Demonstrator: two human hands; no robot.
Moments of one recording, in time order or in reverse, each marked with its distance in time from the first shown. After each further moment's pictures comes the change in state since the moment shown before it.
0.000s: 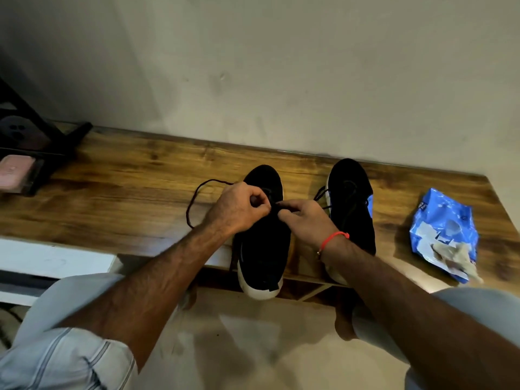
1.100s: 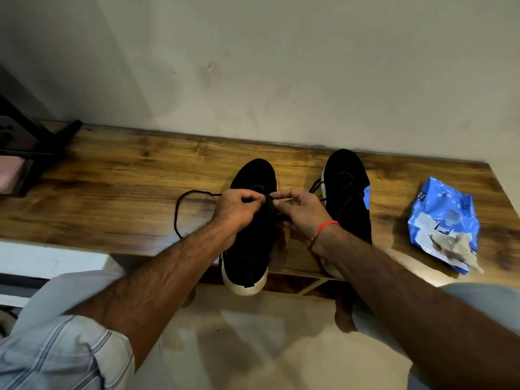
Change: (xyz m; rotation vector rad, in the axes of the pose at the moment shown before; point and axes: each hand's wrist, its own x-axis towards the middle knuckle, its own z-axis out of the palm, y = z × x) left_hand 0.007 -0.004 0.042 -0.608 0.077 -0.432; right_hand 0.011 0.013 0.003 0.545 -0.010 0.114
